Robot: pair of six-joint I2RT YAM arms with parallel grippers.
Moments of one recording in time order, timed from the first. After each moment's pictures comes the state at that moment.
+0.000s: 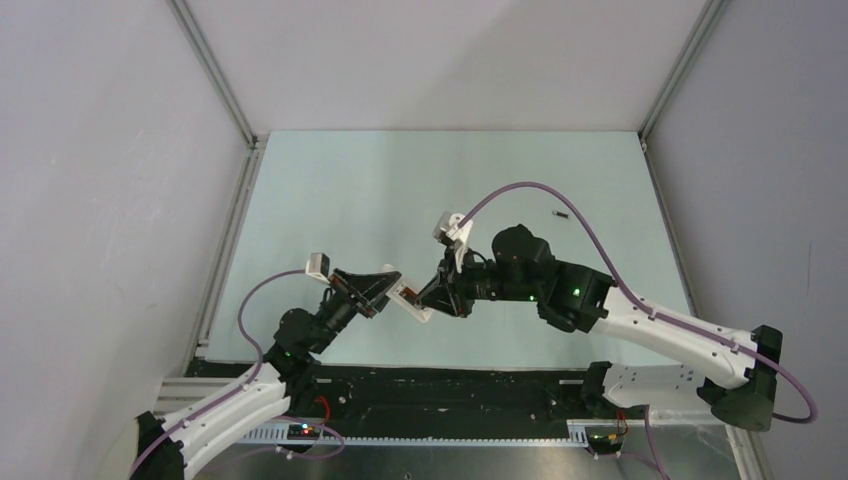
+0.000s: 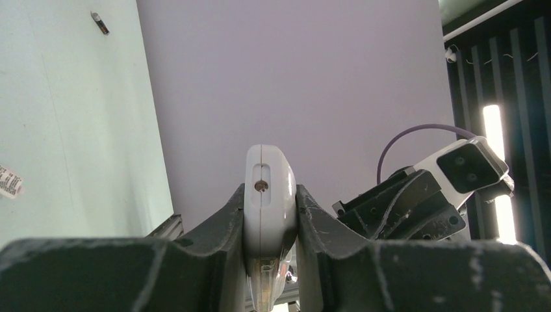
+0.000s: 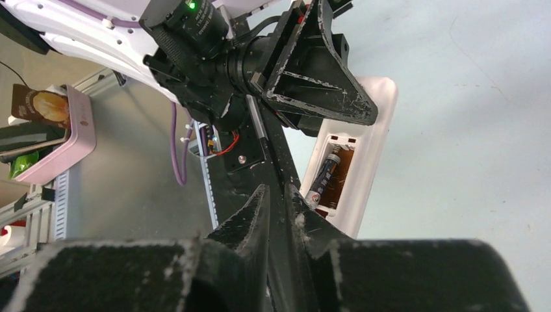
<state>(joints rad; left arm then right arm) -0.70 0.54 0.01 0.74 0.03 -1.57 1.10 1.09 1.08 -0.27 -0.27 0.25</state>
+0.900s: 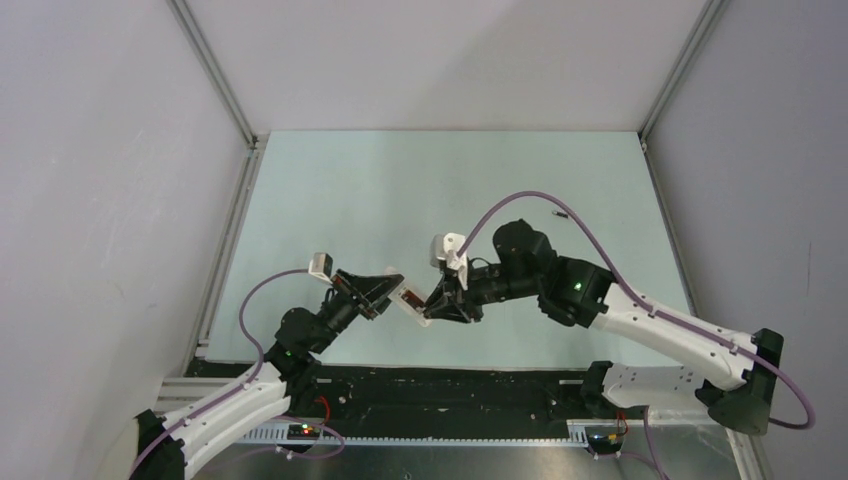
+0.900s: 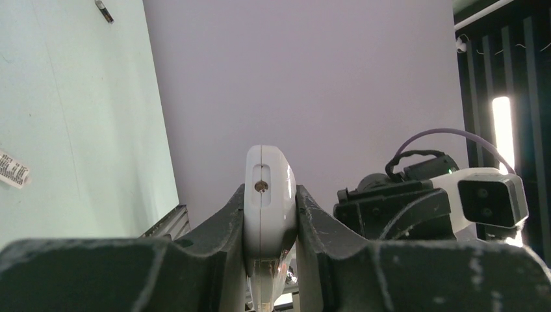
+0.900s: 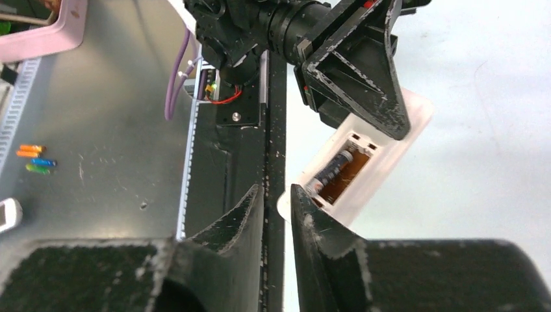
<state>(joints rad) -0.70 0.56 0.01 0.73 0.07 -1.56 1.07 1.11 1.08 -0.33 -0.49 -0.07</state>
